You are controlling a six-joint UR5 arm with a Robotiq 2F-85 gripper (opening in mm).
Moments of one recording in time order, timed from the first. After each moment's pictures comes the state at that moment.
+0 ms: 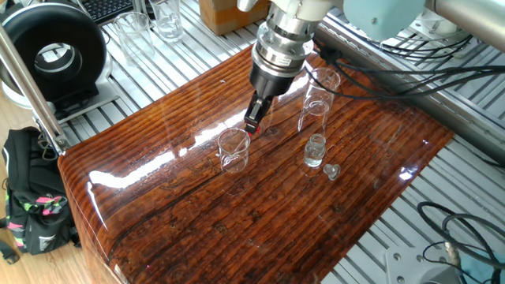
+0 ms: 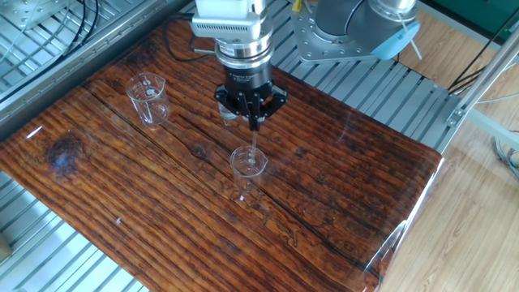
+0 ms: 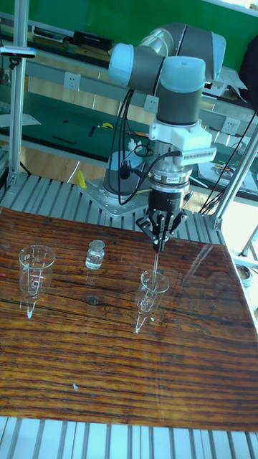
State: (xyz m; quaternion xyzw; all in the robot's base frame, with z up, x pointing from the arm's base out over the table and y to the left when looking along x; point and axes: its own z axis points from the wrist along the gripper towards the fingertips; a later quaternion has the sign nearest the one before) arm 0.471 0.093 0.157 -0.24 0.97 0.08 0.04
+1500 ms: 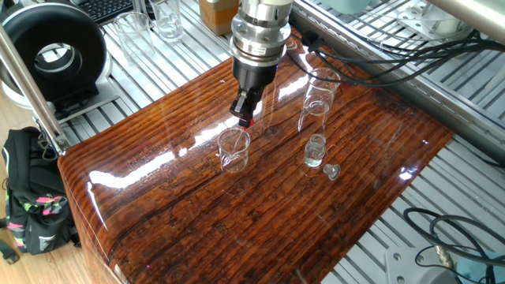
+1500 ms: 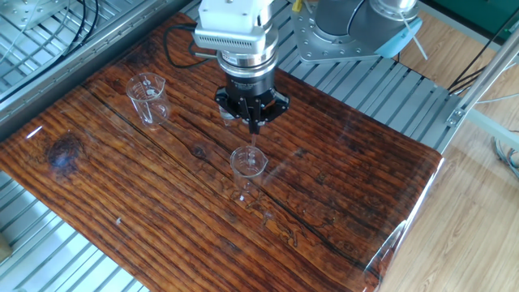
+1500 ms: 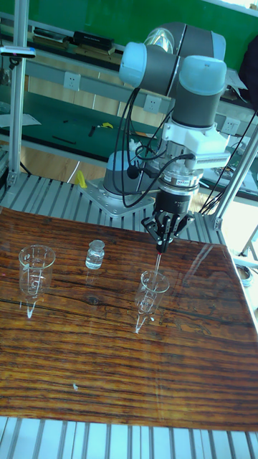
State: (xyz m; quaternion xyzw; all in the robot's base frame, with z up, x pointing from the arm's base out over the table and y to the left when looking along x) arm 0.481 0.101 0.160 -0.22 0.97 0.06 0.03
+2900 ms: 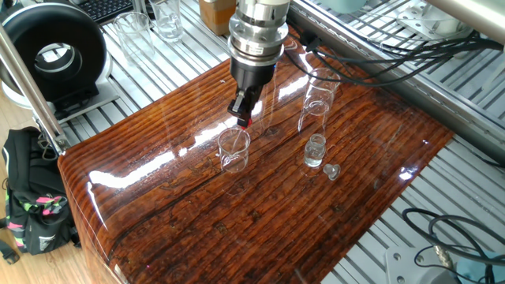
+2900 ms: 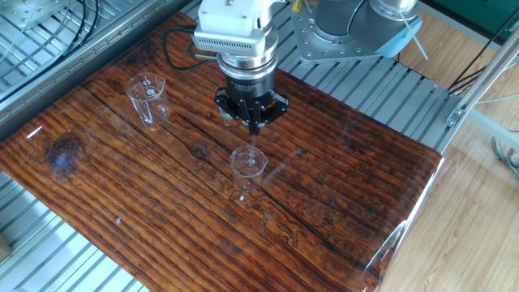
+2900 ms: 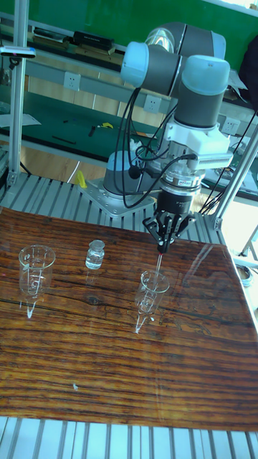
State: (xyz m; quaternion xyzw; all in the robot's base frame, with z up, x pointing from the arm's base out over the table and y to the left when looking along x) arm 0.483 0.103 0.164 -0.22 0.97 0.05 0.03
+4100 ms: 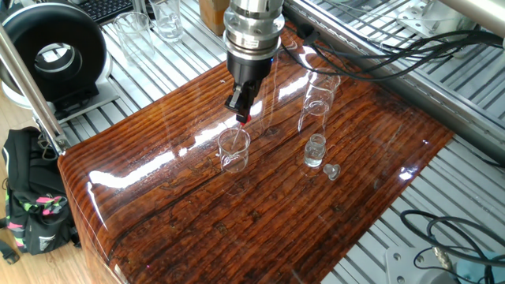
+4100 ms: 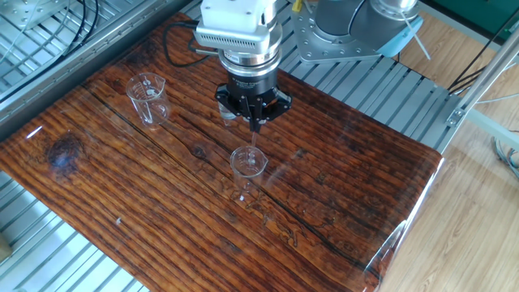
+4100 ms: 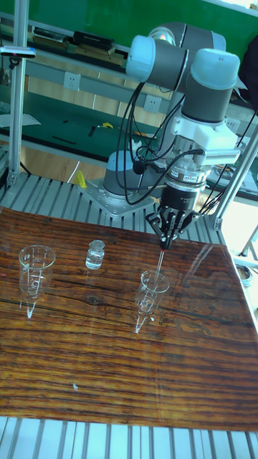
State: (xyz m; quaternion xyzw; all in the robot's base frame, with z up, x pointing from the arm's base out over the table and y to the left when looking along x) arm 0.483 0.104 0.175 -0.22 0.98 0.04 0.02
